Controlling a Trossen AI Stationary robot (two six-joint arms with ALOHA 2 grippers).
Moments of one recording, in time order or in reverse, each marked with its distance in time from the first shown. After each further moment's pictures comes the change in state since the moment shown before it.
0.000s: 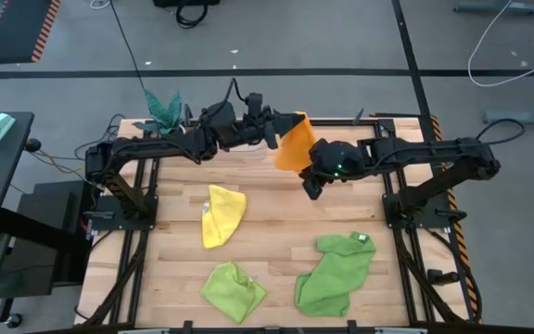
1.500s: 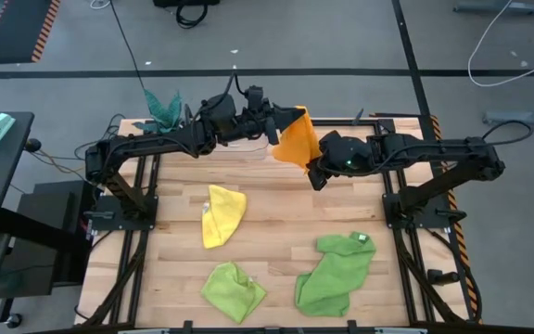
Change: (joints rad) left arm 0.019 0.001 0.071 -0.111 0.015 0.064; right arm -0.005 -0.050 0.020 -0.057 0.108 0.098
